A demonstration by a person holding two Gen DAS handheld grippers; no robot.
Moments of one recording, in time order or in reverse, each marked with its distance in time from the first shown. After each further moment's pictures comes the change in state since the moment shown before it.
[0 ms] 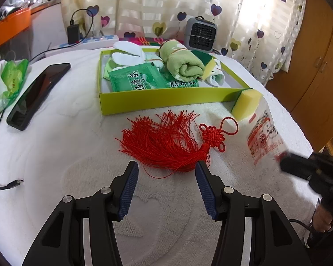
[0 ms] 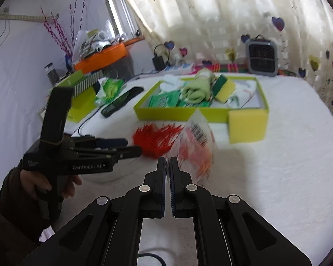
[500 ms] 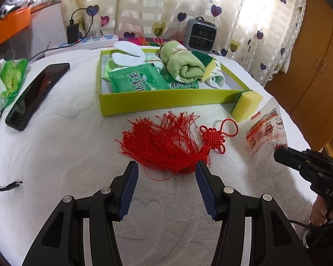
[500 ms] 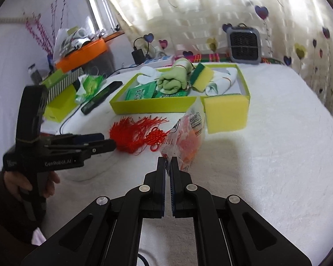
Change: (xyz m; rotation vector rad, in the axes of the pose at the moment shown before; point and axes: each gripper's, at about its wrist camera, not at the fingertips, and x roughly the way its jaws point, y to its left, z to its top) left arm 0.001 0.002 0.002 -0.005 -0.001 -0.010; right arm -0.001 -0.024 -0.005 0.075 0.026 -0.099
